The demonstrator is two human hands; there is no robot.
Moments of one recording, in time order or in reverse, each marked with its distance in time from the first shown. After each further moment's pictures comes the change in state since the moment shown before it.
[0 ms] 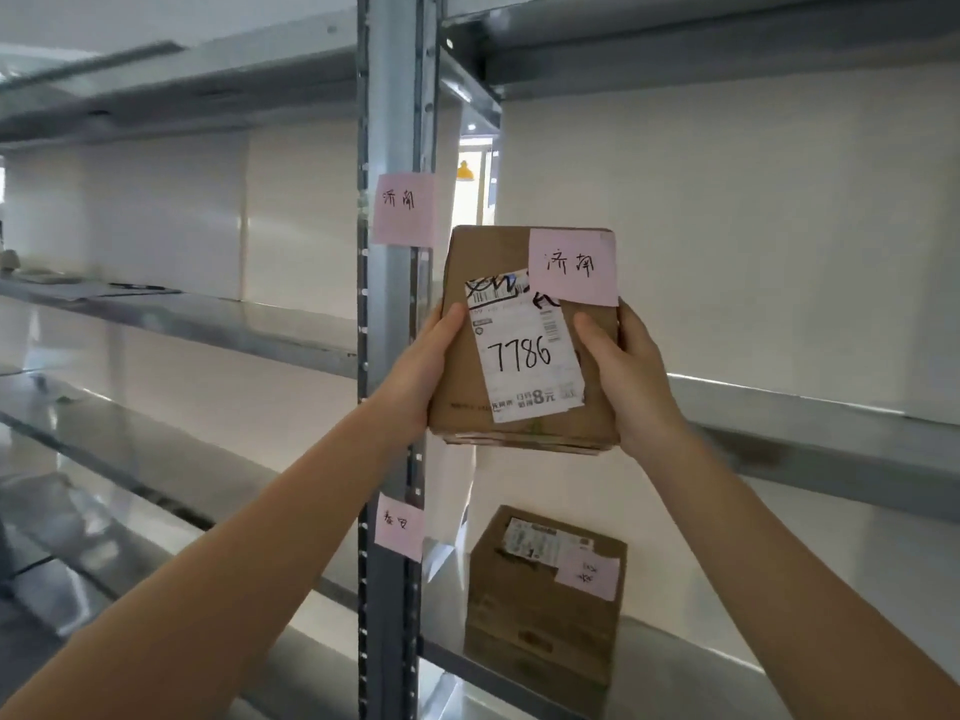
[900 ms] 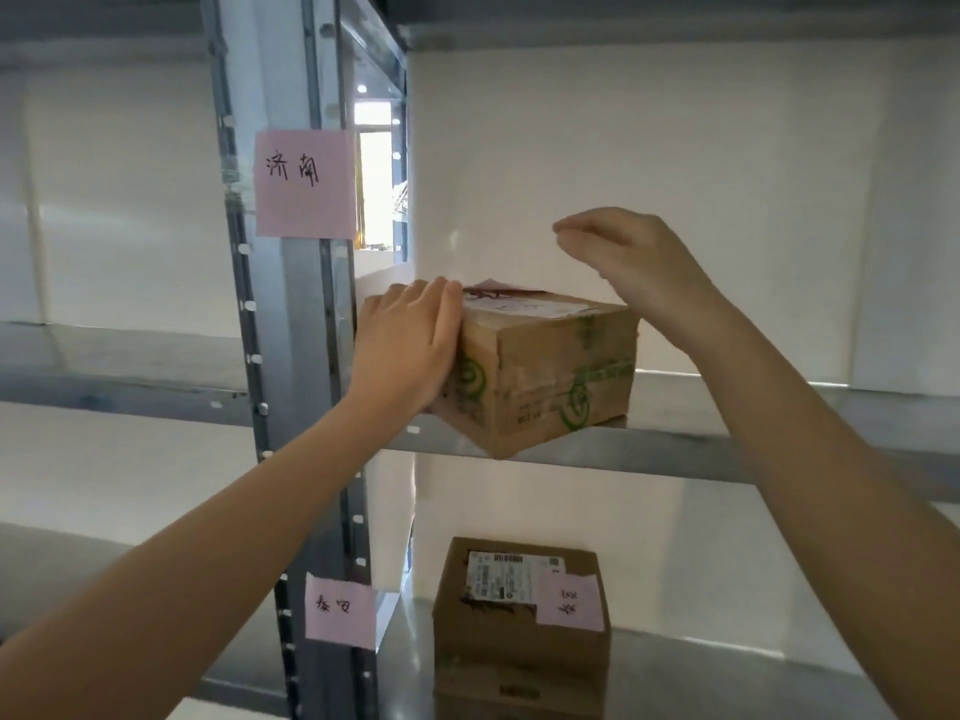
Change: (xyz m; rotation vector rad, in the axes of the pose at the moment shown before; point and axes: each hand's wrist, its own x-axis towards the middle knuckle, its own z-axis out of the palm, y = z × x) left_hand 0.107 -0.015 0.006 1.099 0.121 0.919; right_hand 0.073 -0.050 0.001 -0.759 0.018 -0.223
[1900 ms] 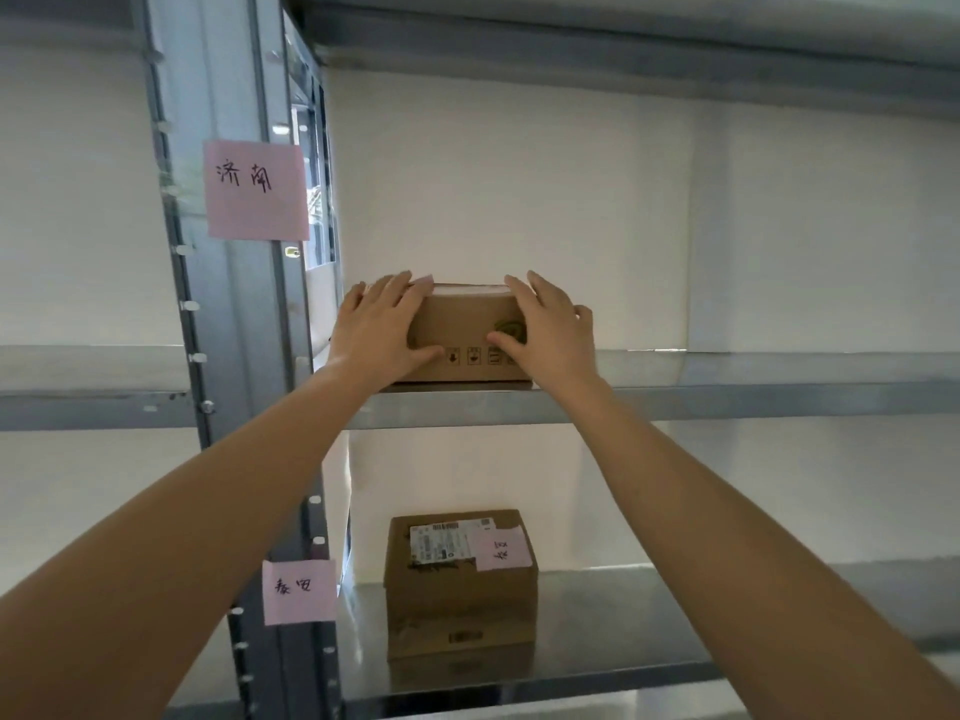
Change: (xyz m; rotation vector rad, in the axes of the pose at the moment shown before) left_hand 0.008 -0.007 0.012 0.112 -0.261 0.217; right_hand -0.040 0.051 0.038 -0.812 0.160 0.065
